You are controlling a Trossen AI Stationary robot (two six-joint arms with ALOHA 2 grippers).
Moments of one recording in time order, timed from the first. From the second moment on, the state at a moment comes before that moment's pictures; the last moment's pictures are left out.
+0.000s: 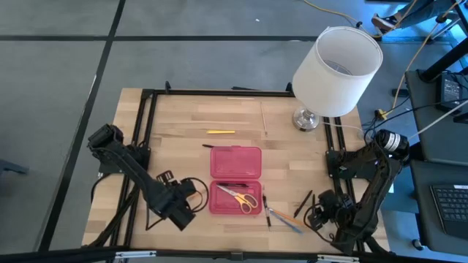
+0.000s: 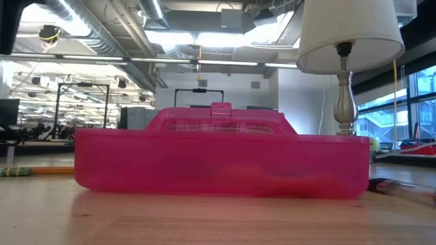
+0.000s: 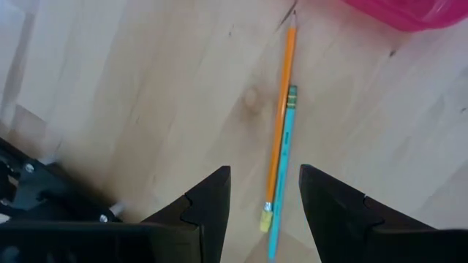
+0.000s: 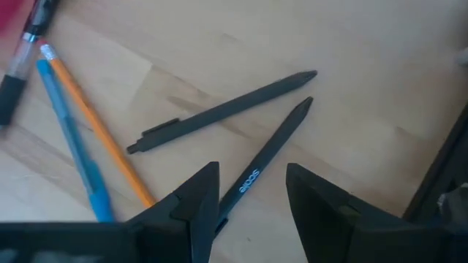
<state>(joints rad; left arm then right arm) -0.71 1.72 1.41 -1.37 -0.20 -1.25 1.20 1.64 1.04 -1.14 0.34 2.30</state>
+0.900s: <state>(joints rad) -0.77 1.69 1.09 -1.06 0.03 -1.34 1.20 1.64 1.04 -1.04 0.34 2.30</state>
